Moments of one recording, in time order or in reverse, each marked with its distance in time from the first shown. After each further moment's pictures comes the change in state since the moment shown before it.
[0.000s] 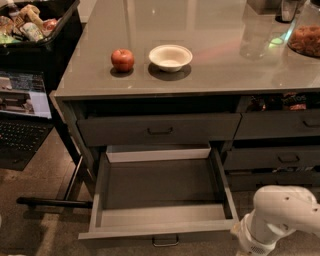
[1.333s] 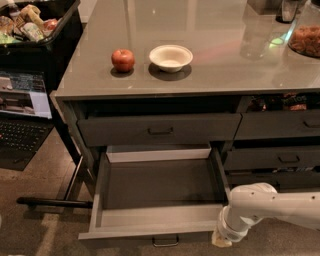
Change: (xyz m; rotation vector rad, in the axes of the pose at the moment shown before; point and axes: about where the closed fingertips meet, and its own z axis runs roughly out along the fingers) arm -0.031 -0.064 0.083 0.041 -0.022 -0.016
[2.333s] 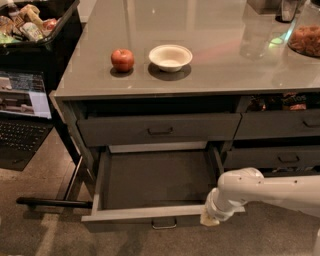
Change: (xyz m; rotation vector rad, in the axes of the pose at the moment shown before) arm -0.049 -0.063 -0.005 0.107 -0.053 -0.062
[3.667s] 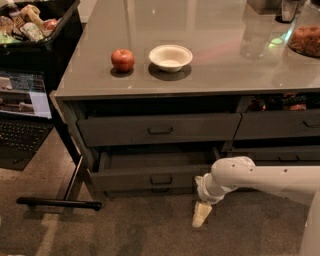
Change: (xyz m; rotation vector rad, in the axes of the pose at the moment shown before) arm -0.046 -0.056 0.000 0.075 -0.088 -0.069
